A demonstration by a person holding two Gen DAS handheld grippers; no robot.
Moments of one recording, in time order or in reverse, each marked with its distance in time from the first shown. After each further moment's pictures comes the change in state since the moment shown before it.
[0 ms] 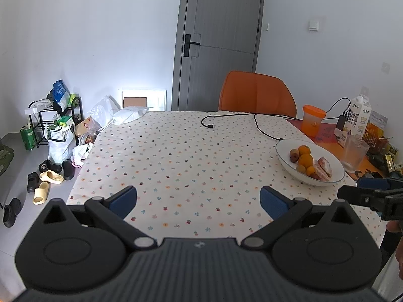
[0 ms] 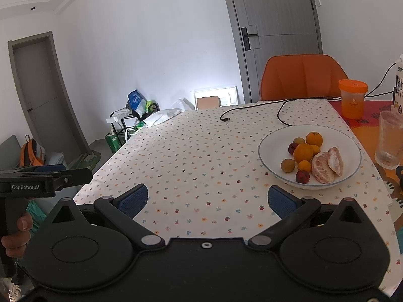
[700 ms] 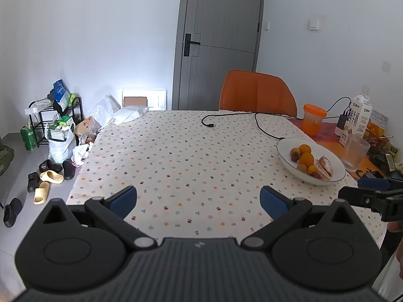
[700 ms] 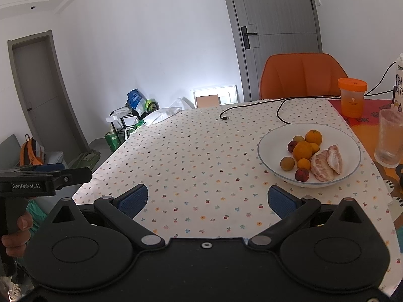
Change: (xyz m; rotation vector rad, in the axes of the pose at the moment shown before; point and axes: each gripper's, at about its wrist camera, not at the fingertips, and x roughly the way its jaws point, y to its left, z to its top) left arm 0.001 0.000 -0.003 0.004 0.001 0.002; right arm 0.001 -0.002 -0.001 0.001 0.007 -0.001
